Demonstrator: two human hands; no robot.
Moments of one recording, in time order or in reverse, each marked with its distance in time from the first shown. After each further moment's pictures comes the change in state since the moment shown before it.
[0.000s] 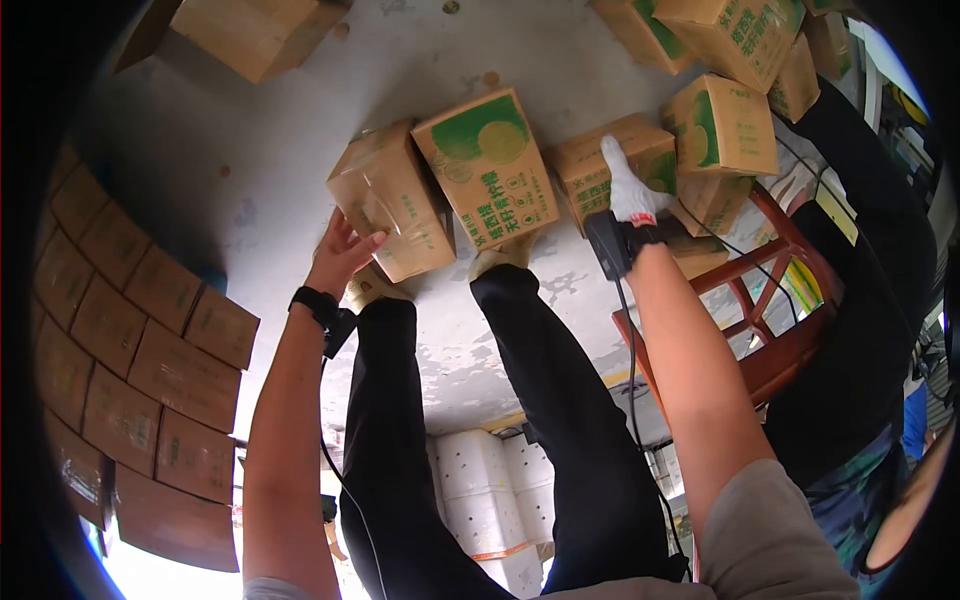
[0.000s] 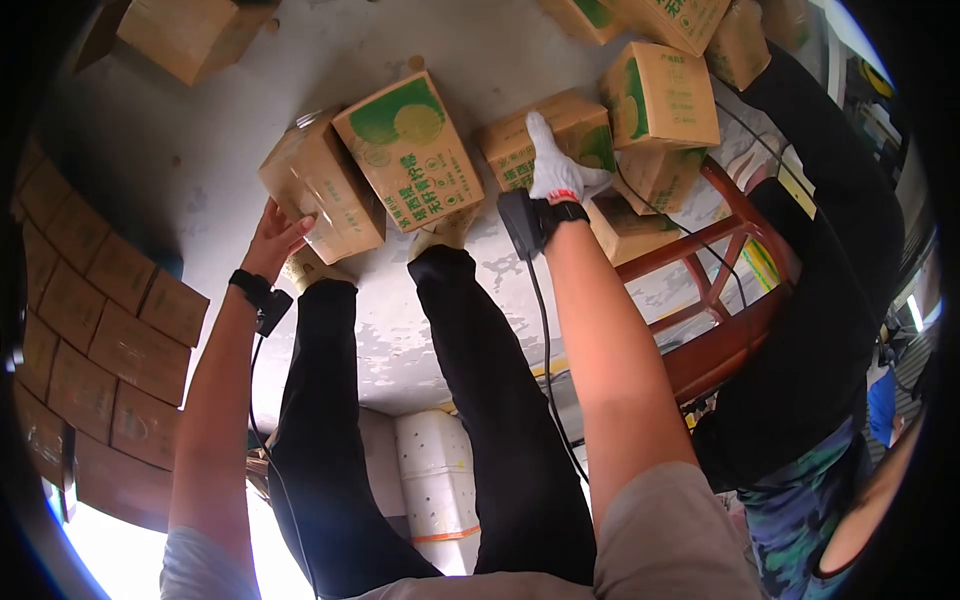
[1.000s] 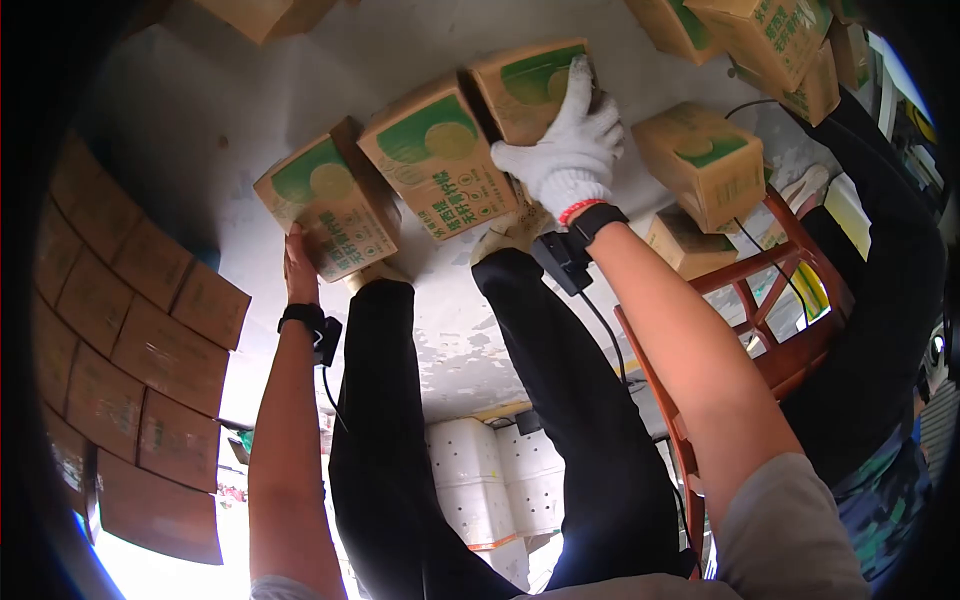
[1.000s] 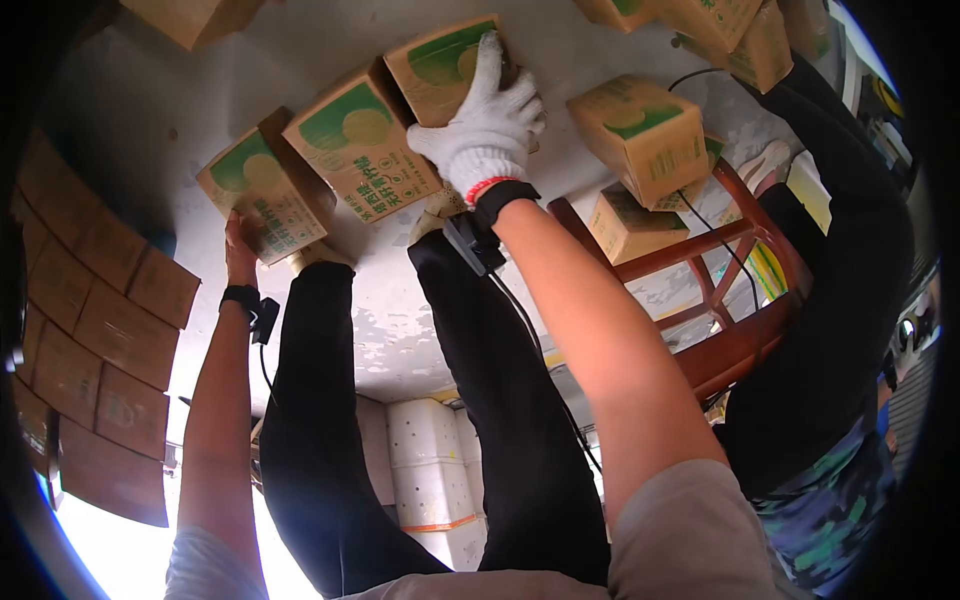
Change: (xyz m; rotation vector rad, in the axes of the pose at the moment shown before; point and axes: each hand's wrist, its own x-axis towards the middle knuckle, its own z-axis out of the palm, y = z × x) left_hand -0.004 -0.093 -0.082 -0.048 0.543 0.099; right_hand -0.059 -0.158 0.090 -0.710 0.310 -0.170
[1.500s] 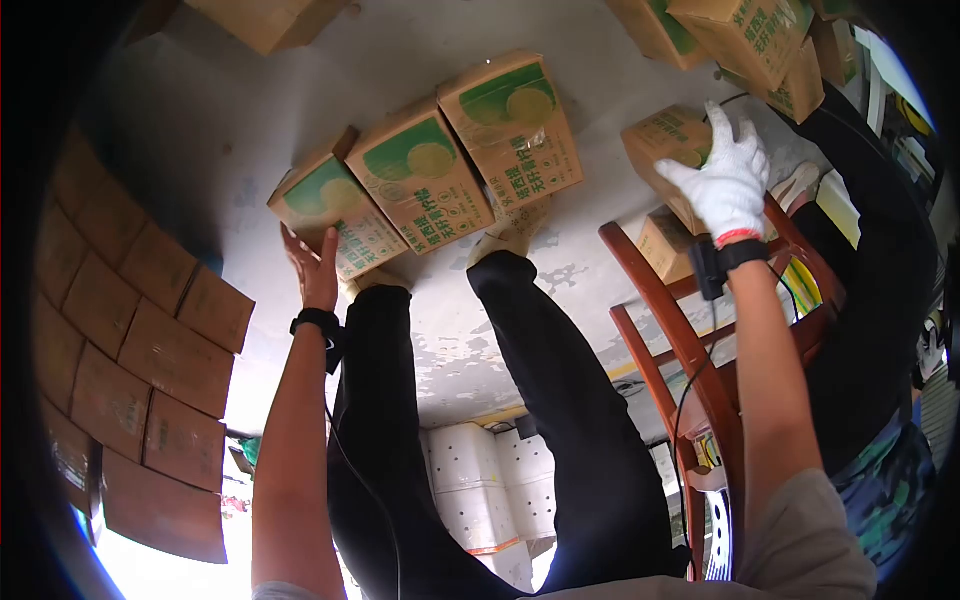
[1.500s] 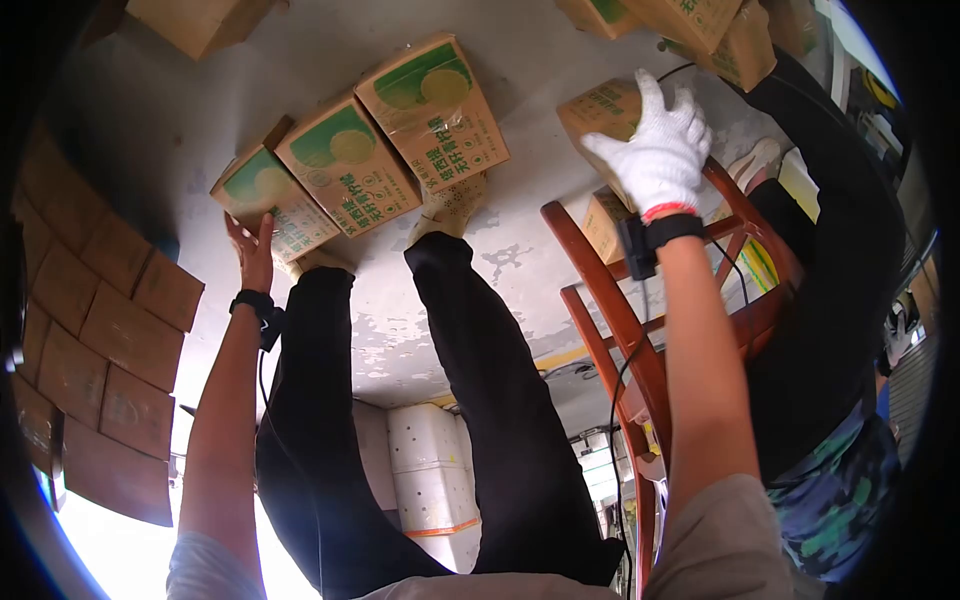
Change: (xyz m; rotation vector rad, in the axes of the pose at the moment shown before) left_hand -0.035 0.026 0.038 0.385 0.147 0.226; right_hand 0.036 0.140 -0.114 -0.470 0.021 -0.074
